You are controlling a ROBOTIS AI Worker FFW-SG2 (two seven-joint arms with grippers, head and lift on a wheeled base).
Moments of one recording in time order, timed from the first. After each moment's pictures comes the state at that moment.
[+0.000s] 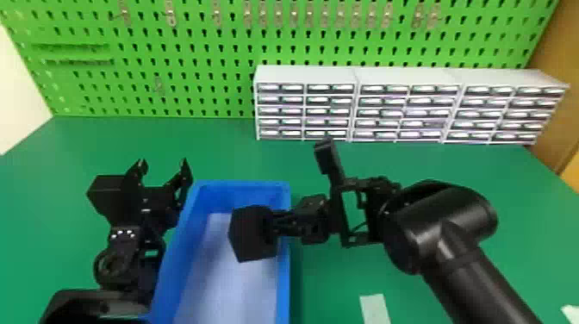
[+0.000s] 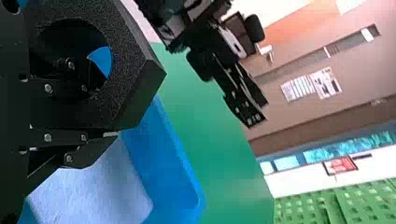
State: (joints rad) left arm 0.09 0.04 0.02 -1.77 0.02 -0.04 0.06; right arm -0.44 -0.15 0.45 -1.54 -0.26 0.81 0.95
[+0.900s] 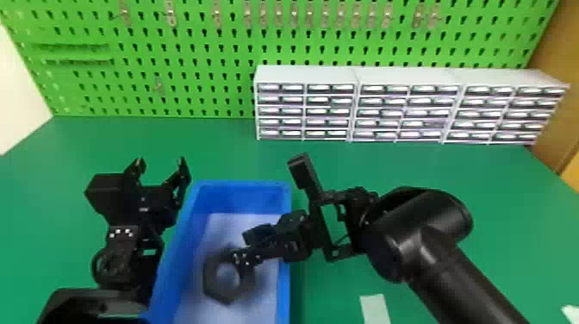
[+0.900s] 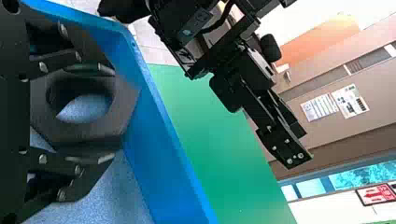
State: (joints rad) left arm 0.09 0.04 0.02 -1.77 0.01 -0.05 0.06; right arm -0.47 -0.16 0.56 -1.51 -0.33 0.83 0.93
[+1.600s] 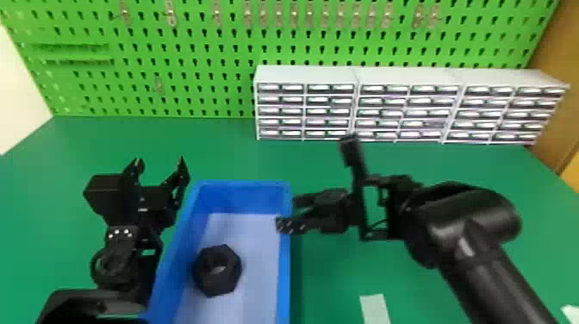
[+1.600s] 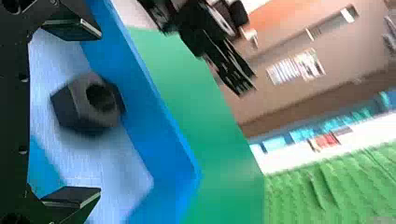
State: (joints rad) left arm 0.09 0.04 0.03 -1.77 0.01 -0.05 0.06; right arm -0.41 -0.15 0.32 -1.54 -0.25 0.82 0.93
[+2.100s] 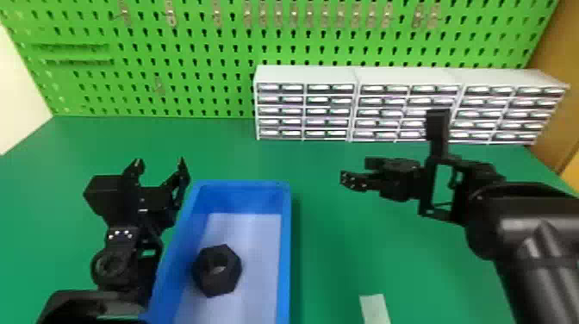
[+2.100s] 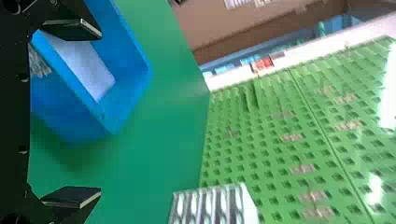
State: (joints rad) left arm 0.09 0.04 0.02 -1.77 0.02 -0.05 0.06; right arm -0.34 -0.12 0.00 -1.63 -0.13 0.75 0.87
